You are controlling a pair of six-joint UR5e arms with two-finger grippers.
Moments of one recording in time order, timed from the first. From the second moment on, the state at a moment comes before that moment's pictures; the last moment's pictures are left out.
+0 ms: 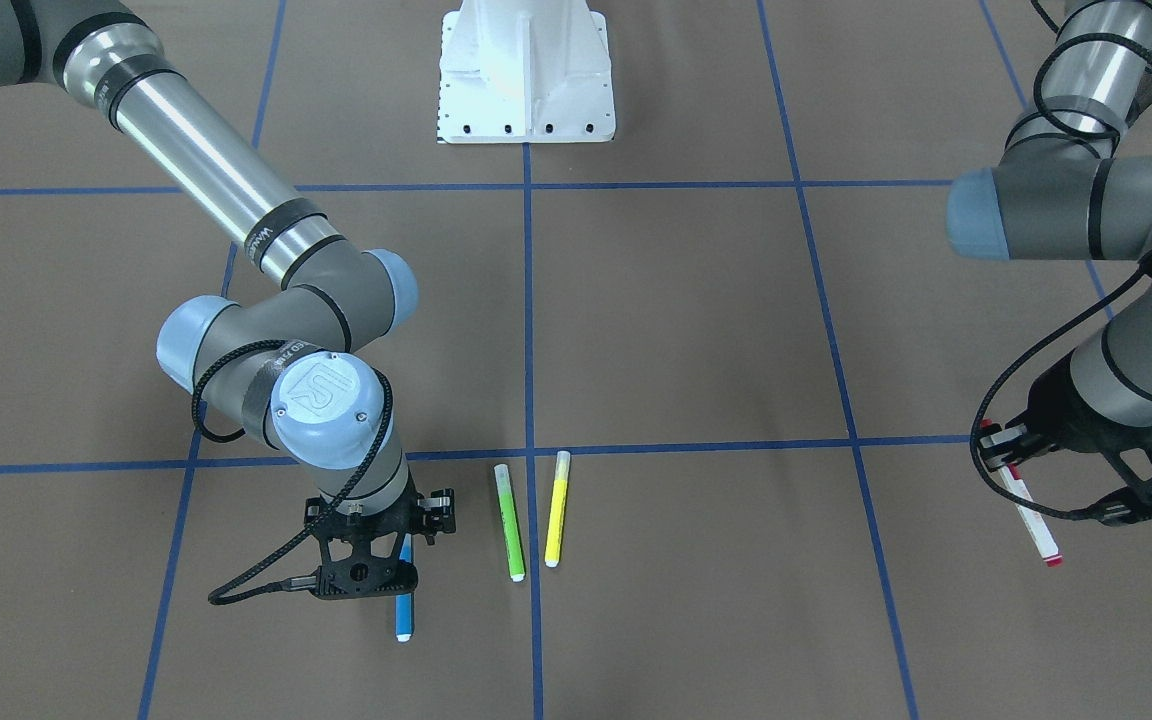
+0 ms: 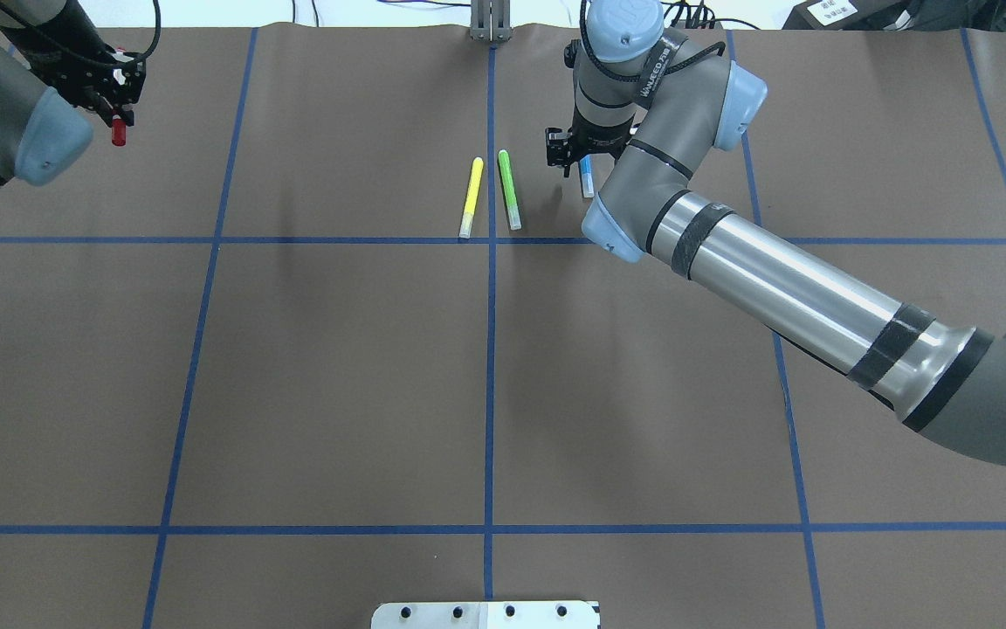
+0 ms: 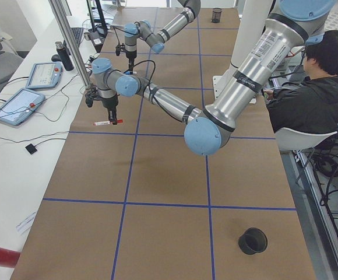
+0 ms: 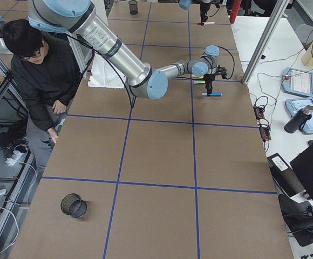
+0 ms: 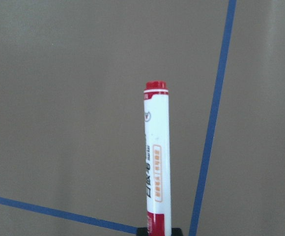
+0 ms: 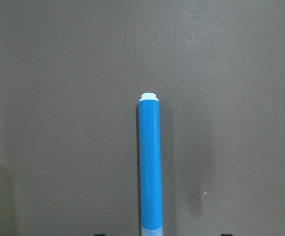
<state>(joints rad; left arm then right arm) -1.14 -2.17 -1.43 -1.51 -2.18 -0.75 0.80 -0.57 0.85 -1.22 1.97 0.92</state>
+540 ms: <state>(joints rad) -1.16 -2.07 -1.55 -1.37 -2.18 -0.63 0.80 -0.56 0.82 -1.22 1.97 0.92</state>
